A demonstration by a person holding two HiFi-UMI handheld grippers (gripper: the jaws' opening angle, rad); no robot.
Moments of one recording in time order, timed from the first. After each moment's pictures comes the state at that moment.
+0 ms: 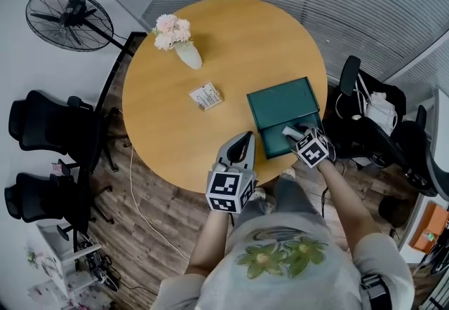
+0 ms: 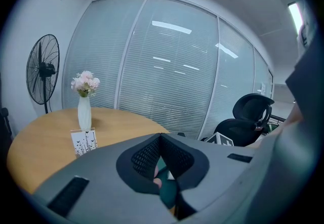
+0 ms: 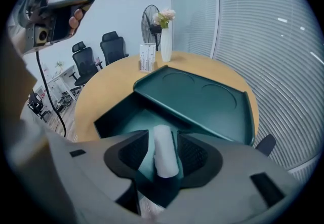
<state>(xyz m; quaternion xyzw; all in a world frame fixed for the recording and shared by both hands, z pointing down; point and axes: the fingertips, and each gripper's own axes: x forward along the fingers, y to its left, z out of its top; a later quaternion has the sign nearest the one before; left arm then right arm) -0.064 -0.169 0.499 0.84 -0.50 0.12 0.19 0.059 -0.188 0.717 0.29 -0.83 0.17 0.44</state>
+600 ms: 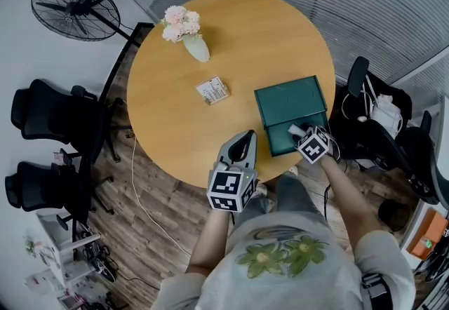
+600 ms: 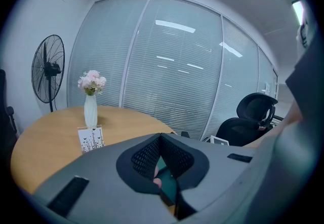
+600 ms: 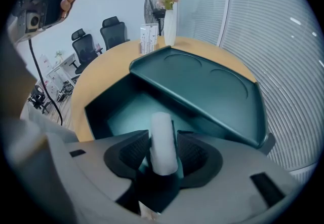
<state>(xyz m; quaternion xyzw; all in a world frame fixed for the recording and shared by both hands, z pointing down) -0.081 -0.168 0.505 0.82 -0.52 0.12 0.20 0.064 -0.186 0.747 0.26 -0.80 0.17 0.51</state>
